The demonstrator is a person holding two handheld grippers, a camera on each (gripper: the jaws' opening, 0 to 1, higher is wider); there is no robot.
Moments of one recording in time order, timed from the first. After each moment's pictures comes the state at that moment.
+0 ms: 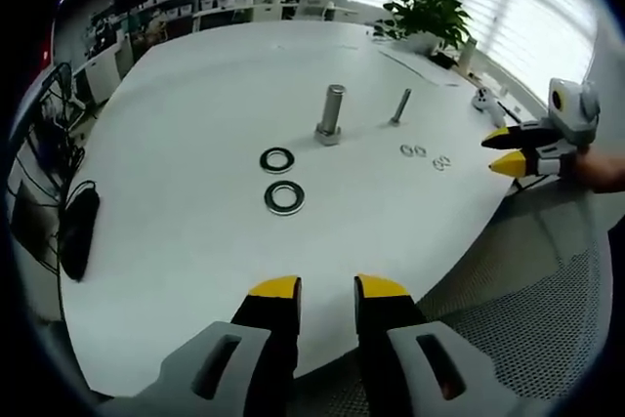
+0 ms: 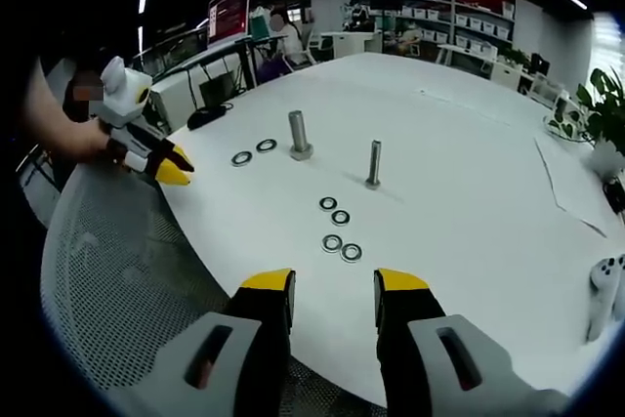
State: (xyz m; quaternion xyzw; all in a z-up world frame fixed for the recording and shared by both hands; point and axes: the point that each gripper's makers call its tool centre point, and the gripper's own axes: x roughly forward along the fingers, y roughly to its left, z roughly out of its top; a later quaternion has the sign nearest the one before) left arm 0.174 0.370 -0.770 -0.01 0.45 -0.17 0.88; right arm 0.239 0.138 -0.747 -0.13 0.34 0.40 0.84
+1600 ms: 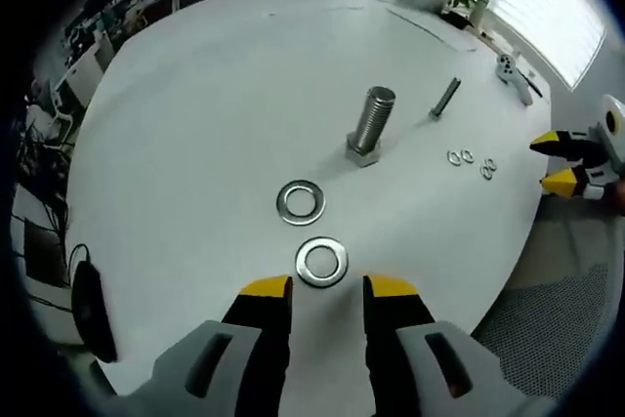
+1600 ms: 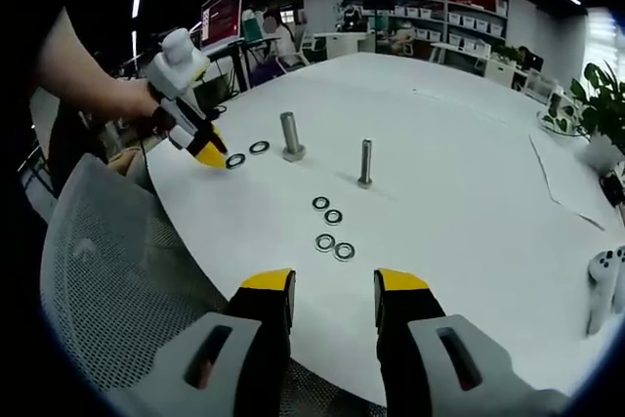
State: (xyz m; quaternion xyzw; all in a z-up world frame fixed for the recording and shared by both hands) left arm 0.246 0.381 -0.789 0.05 0.53 -0.17 0.83; right arm 0.242 0.133 -0.747 -0.12 0.34 0.39 0.85
